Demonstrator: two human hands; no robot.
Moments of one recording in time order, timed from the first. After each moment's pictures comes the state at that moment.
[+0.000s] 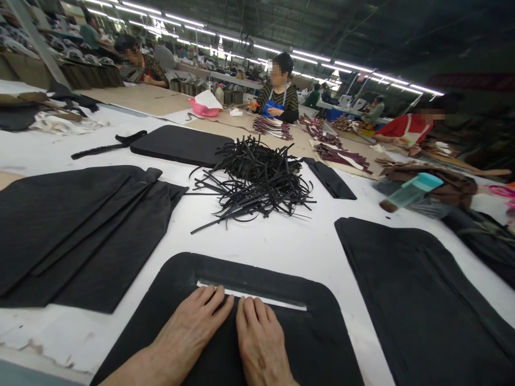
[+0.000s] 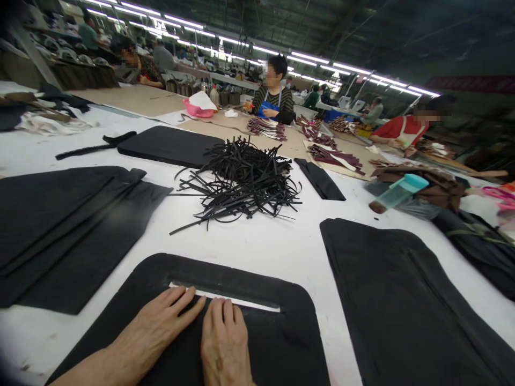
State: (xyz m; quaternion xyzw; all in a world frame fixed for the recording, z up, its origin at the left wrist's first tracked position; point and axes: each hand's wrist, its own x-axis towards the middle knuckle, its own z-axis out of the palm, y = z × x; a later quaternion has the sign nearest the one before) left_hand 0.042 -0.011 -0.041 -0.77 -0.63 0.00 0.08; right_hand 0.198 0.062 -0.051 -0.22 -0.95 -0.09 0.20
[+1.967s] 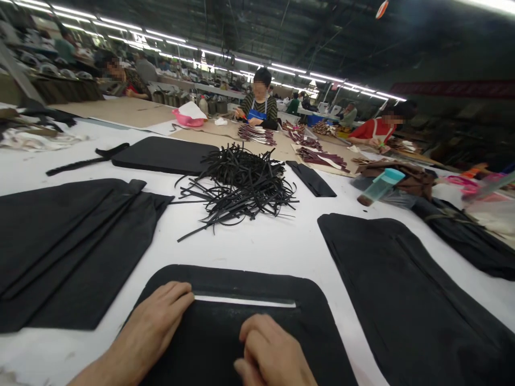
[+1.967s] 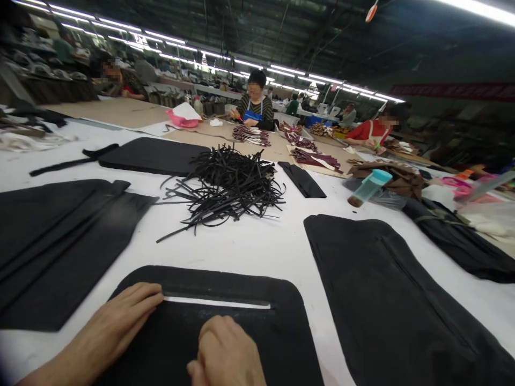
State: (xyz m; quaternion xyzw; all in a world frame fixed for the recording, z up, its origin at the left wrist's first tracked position) left_hand -0.002 -0.030 -0.020 -0.73 -0.65 -0.20 0.04; right_hand 0.246 0.062 0.029 -0.19 -0.92 0.32 0.16
